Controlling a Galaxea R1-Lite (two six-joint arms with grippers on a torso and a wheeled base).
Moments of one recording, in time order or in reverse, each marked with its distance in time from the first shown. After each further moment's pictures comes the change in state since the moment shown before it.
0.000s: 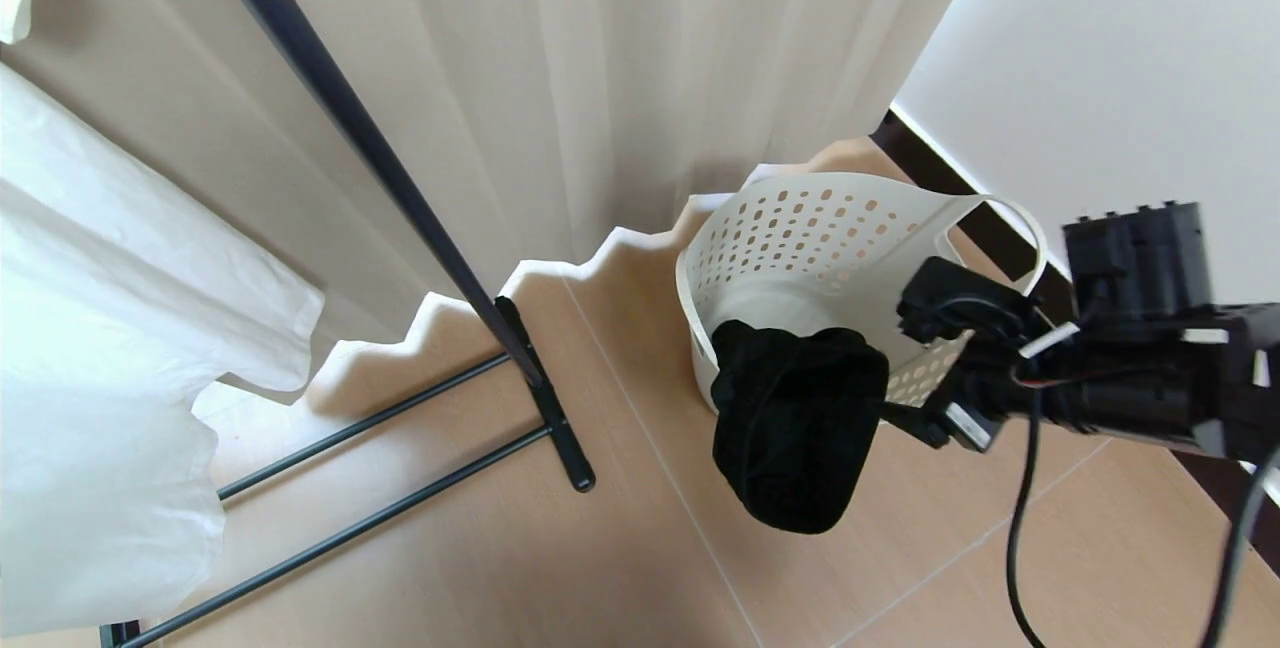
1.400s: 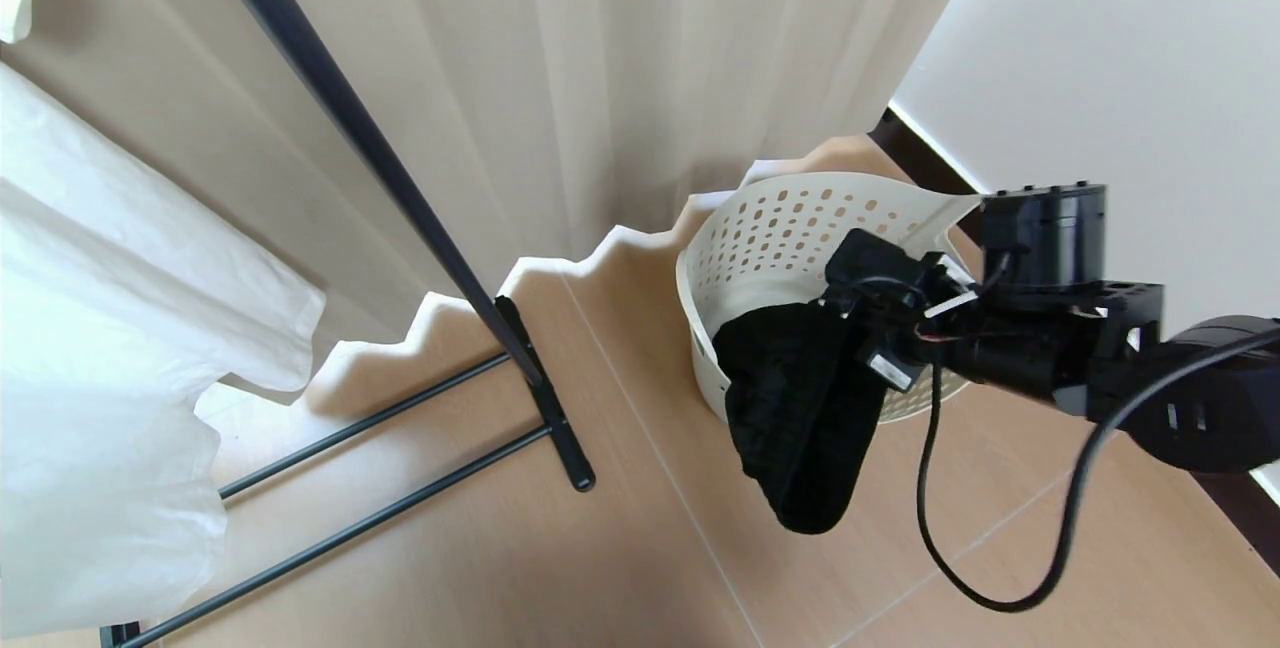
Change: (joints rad) left arm 0.001 0.000 0.000 0.000 0.000 0.000; right arm 0.070 0.106 -0.055 -0.245 -0.109 -0.075
